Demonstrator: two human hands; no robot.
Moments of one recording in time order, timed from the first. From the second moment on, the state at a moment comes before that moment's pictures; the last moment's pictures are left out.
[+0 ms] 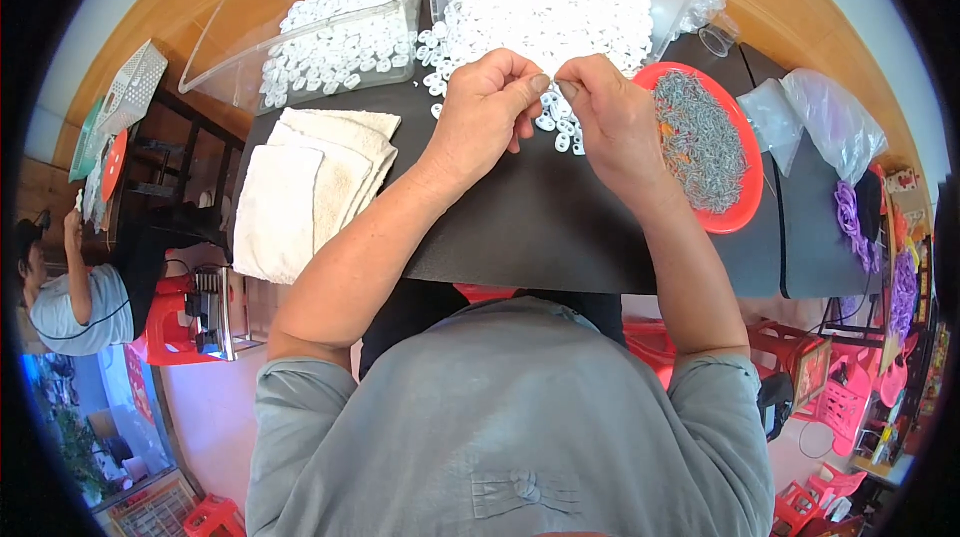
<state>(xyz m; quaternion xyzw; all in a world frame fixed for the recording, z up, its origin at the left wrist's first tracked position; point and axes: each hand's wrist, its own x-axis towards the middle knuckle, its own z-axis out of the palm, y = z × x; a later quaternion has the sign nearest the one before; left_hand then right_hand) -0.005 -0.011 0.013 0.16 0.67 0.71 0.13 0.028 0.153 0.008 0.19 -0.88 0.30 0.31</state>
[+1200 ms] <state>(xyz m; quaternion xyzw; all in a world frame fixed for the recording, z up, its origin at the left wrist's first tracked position) -0.006 -0.013 0.012 0.13 0.64 0.74 0.12 0.029 0.158 0.020 0.05 -0.78 0.60 0.15</state>
